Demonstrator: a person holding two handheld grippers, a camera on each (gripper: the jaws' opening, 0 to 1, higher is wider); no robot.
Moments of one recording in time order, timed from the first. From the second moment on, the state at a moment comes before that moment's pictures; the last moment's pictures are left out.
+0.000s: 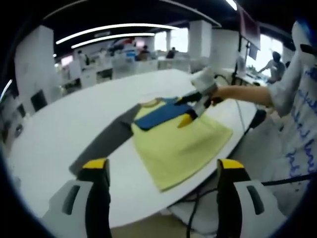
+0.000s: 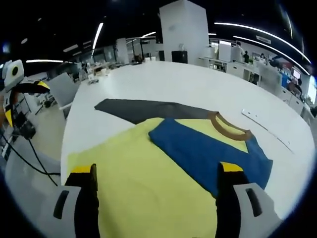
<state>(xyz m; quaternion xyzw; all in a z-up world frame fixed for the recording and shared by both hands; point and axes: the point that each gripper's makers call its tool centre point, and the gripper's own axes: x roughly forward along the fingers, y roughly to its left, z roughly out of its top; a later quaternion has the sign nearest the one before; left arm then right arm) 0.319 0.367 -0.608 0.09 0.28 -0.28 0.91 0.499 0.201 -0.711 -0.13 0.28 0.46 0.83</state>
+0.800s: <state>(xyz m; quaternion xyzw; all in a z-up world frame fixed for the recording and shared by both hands) 0.307 0.360 -0.607 0.08 0.27 -0.28 0.92 0.432 0.171 -0.664 -0.11 0.25 0.47 0.84</state>
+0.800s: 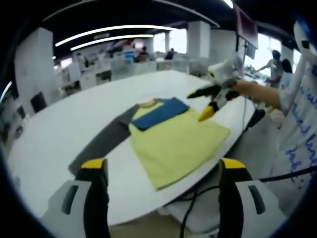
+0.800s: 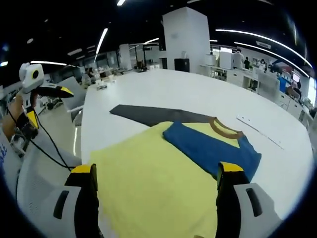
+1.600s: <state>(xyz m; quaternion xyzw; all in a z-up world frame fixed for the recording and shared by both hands) 0.297 0.352 -0.608 0.08 0.26 -0.29 0.91 0.387 0.147 -0.623 -0.11 0.21 0.44 0.87</state>
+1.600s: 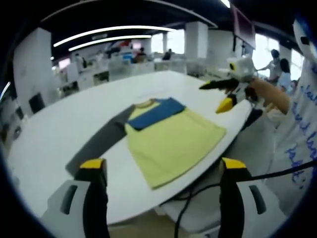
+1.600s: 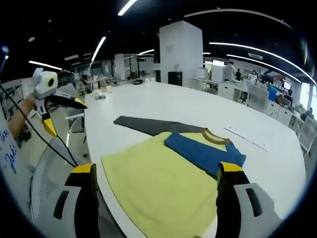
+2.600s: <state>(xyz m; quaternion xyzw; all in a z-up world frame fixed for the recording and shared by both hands) 0.292 0.347 -0.597 0.07 0.24 -0.28 0.93 0.340 0.120 -0.608 -0.08 0.20 0.39 0.90</state>
